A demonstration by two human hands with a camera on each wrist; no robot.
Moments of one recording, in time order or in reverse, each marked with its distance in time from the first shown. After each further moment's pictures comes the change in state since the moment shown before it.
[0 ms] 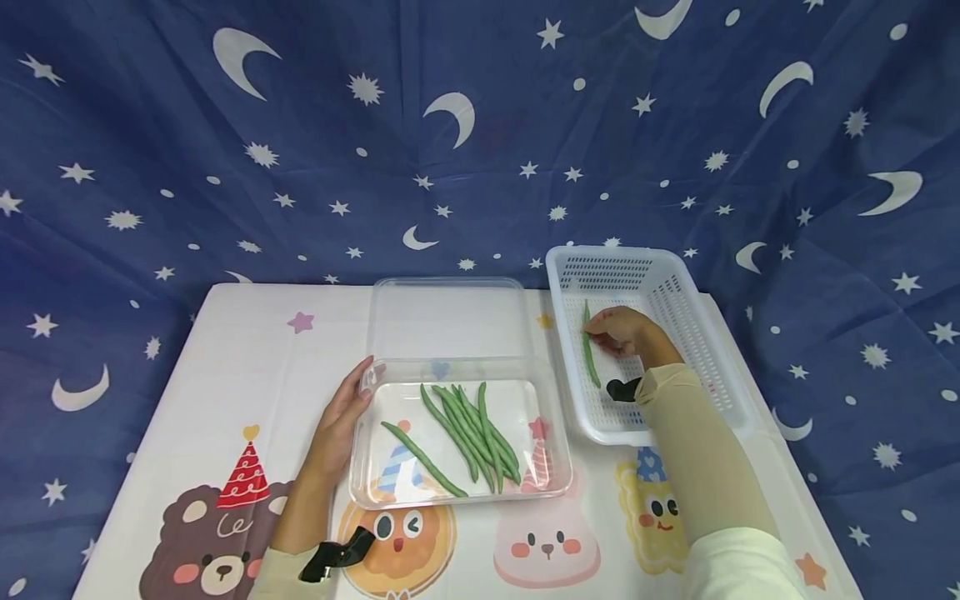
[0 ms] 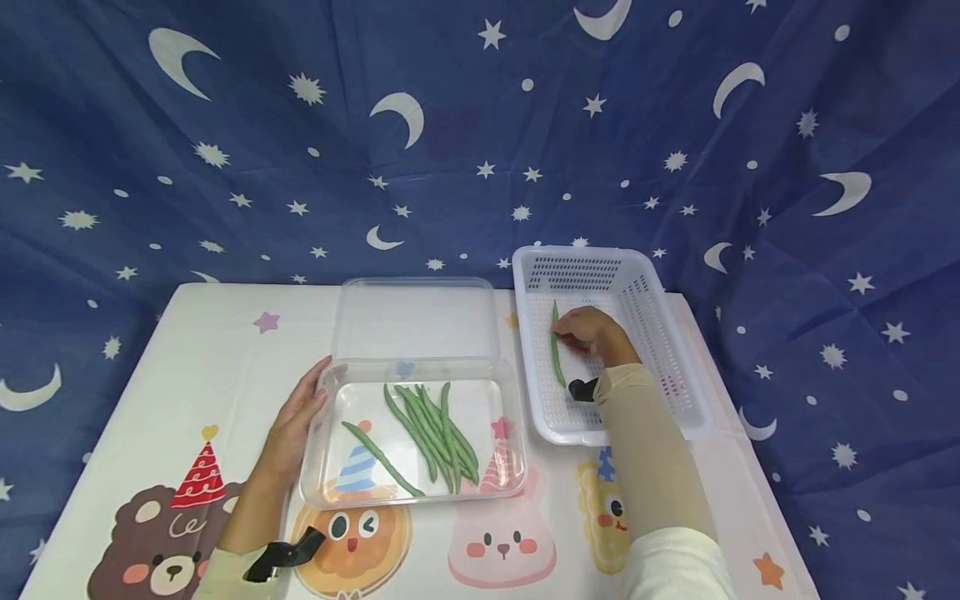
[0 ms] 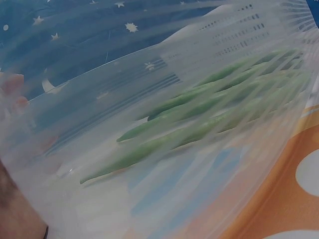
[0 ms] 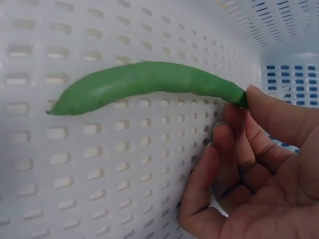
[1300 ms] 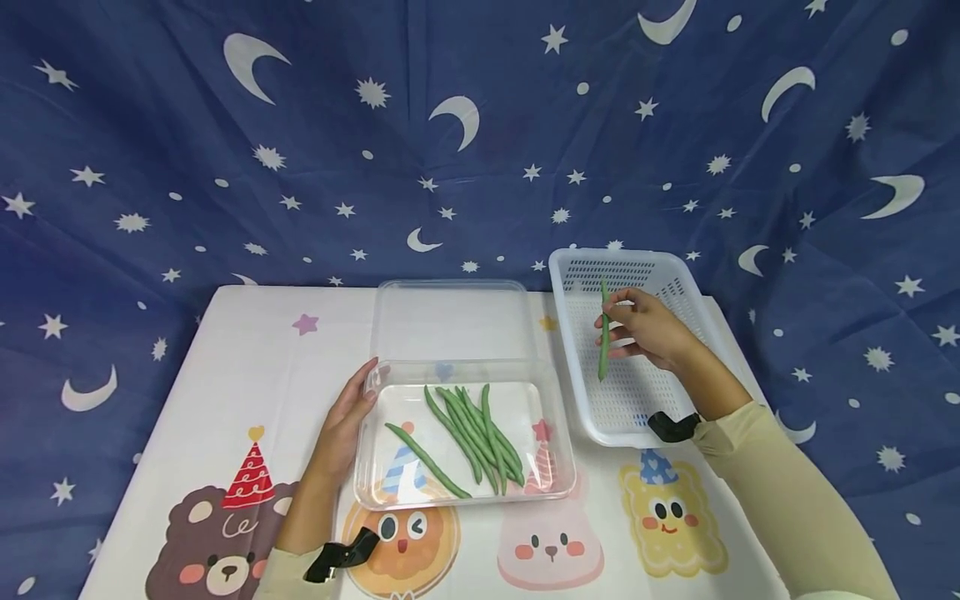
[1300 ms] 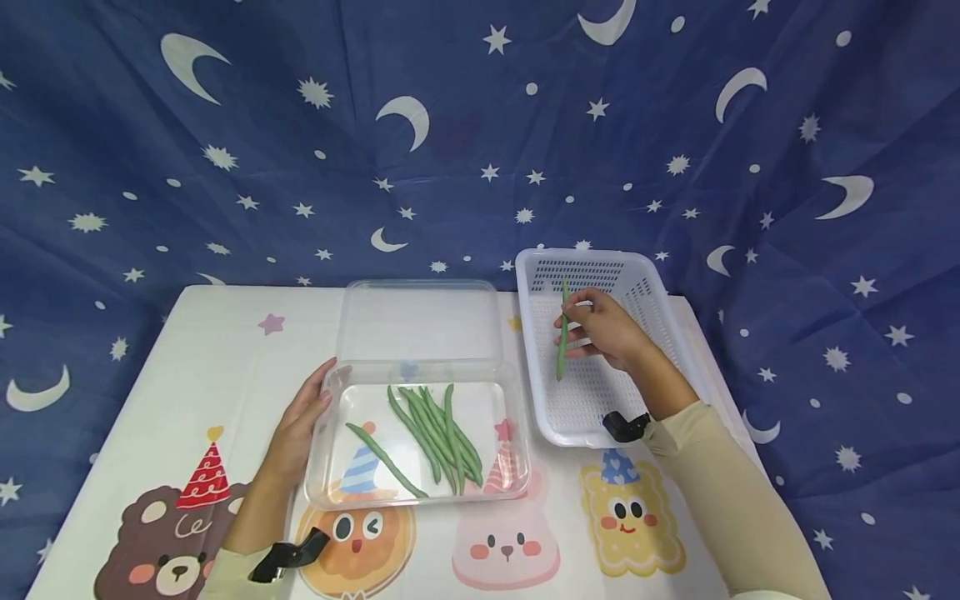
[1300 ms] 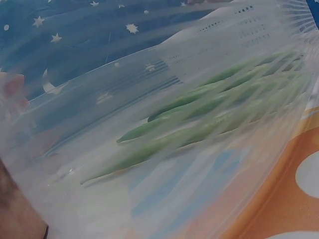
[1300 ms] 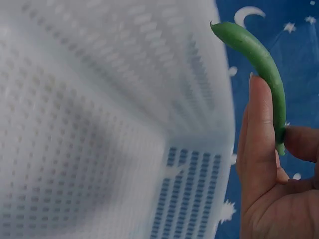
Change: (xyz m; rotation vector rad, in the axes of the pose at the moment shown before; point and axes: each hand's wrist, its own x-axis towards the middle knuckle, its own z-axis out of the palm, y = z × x) left_hand 0.000 0.000 0.000 0.004 0.009 -0.007; right_hand -0.104 -0.031 0.016 0.098 0.023 -0.380
